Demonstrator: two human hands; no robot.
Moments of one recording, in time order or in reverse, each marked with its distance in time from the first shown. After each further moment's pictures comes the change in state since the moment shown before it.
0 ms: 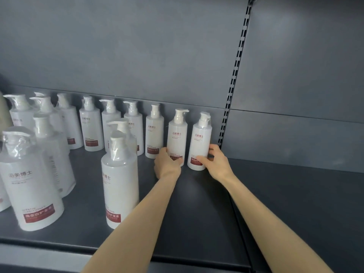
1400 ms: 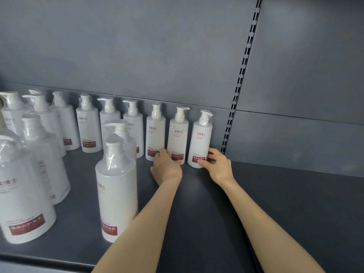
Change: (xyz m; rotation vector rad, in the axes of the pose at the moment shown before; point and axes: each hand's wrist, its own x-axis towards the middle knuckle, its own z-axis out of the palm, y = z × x) left_hand 0.028 -0.016 0.016 0.197 0.149 0.057; right_hand 0.025 0.020 0.013 -0.063 0.072 0.002
